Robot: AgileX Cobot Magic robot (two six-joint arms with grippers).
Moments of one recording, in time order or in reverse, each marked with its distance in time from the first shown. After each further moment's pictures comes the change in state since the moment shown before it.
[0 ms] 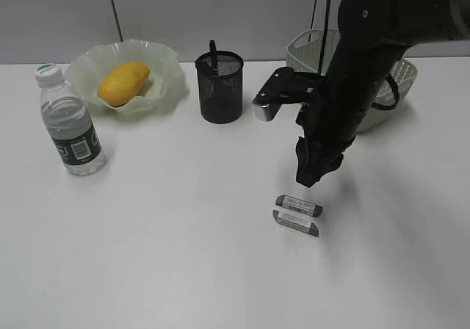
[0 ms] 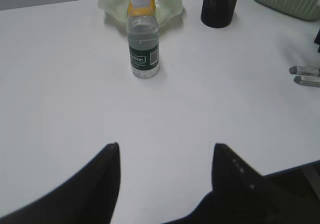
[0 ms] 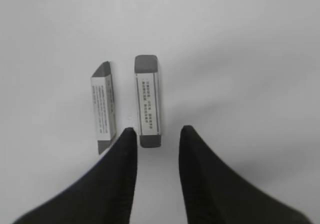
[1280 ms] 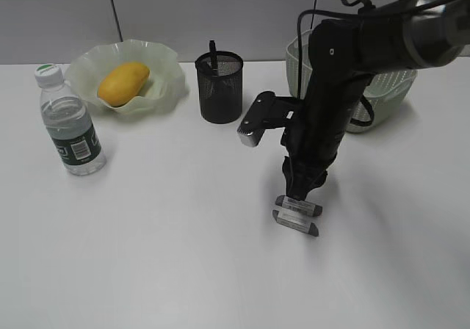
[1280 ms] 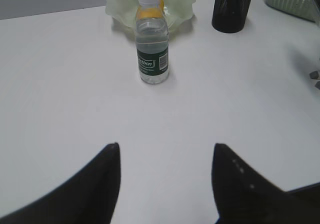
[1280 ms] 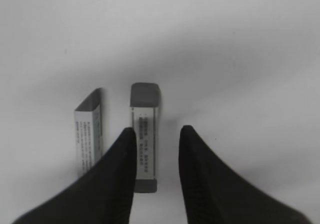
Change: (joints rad) left arm 0.000 -0.081 0.181 0.024 -0.151 0.012; right arm 0.049 0.093 0.000 -0.070 -0.089 0.031
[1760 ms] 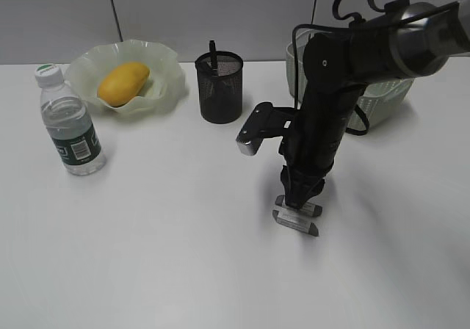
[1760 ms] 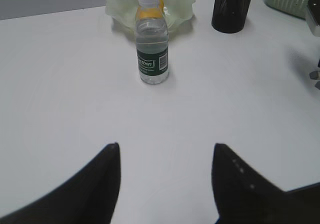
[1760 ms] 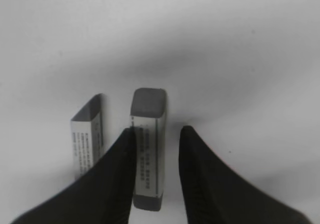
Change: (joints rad) left arm 0.000 0.000 0.000 0.000 0.000 0.000; right arm 0.000 0.047 -0.009 0.009 0.000 0.000
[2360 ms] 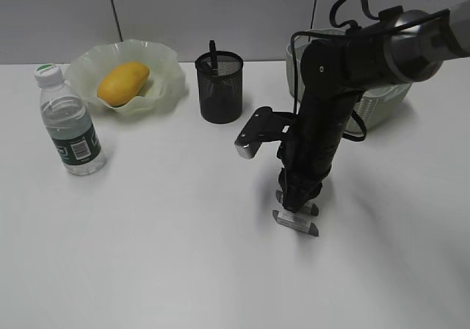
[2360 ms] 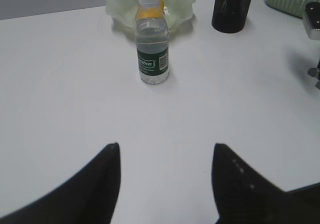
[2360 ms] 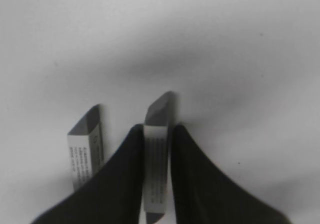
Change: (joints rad) left arm 0.000 0.000 0.000 0.000 0.000 0.000; right arm 0.000 0.018 0.000 0.019 -0.012 0.020
